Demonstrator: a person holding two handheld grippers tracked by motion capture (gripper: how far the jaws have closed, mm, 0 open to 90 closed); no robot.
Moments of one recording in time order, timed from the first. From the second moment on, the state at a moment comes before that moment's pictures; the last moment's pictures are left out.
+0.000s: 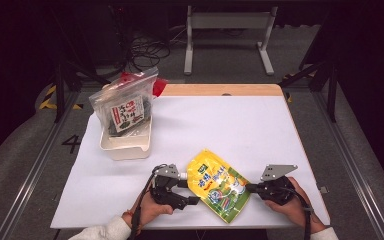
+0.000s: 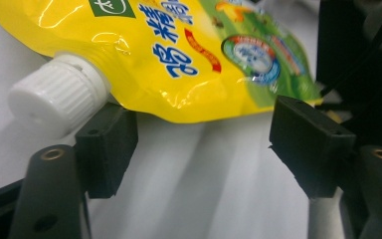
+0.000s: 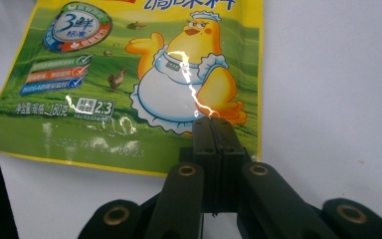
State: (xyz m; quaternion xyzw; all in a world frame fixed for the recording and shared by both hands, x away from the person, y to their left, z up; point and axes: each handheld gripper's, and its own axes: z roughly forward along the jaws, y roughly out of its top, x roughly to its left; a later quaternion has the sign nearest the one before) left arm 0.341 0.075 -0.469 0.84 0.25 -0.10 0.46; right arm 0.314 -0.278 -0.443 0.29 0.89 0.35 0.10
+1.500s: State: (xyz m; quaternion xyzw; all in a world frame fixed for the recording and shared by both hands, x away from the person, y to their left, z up) left arm 0.353 0.085 -0.394 0.81 0.18 0.08 0.56; right arm 0.310 -0.284 -0.433 0.31 0.83 0.43 0.14
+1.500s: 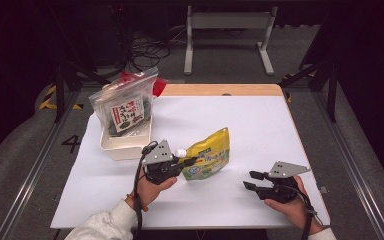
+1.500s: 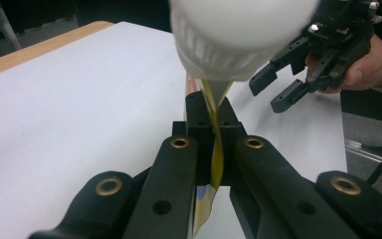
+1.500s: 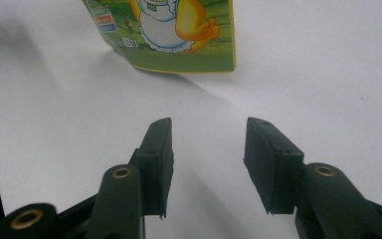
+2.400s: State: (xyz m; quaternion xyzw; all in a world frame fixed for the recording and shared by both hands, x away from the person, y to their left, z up) left arm 0.363 0.126 -0.373 0.80 0.15 0.11 0.57; right arm 0.315 -0.284 -0.436 0.32 0.83 0.43 0.16
